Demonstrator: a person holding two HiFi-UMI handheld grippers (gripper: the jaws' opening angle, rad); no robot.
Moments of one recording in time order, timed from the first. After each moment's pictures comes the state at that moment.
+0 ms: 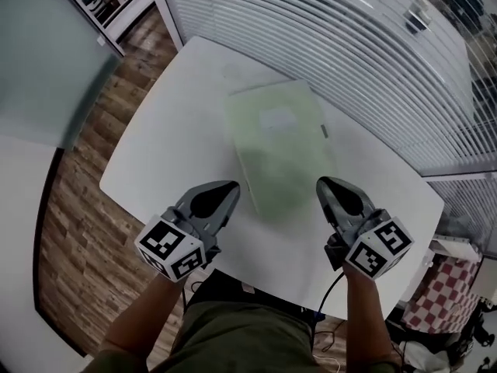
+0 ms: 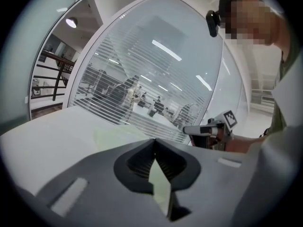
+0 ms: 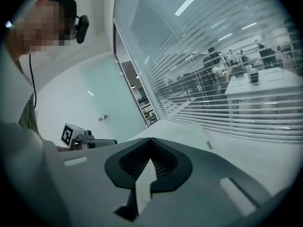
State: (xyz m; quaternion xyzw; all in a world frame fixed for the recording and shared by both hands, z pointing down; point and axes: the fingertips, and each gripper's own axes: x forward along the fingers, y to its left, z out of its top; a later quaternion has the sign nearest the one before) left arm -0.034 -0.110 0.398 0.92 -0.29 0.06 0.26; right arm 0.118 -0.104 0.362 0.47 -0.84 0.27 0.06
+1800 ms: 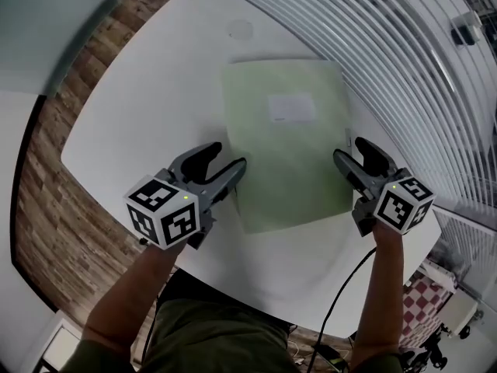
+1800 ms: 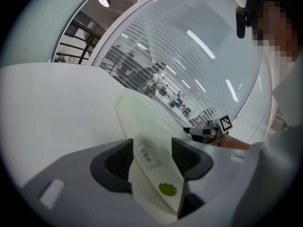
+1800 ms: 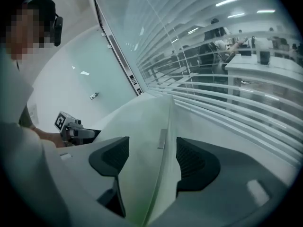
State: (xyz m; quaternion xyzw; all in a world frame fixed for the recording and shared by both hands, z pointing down) left arm -0.025 -0.181 0.545 0.83 -0.35 0.09 0.42; right arm 0.194 -0.219 0.521 0.42 -0.82 0.34 0.19
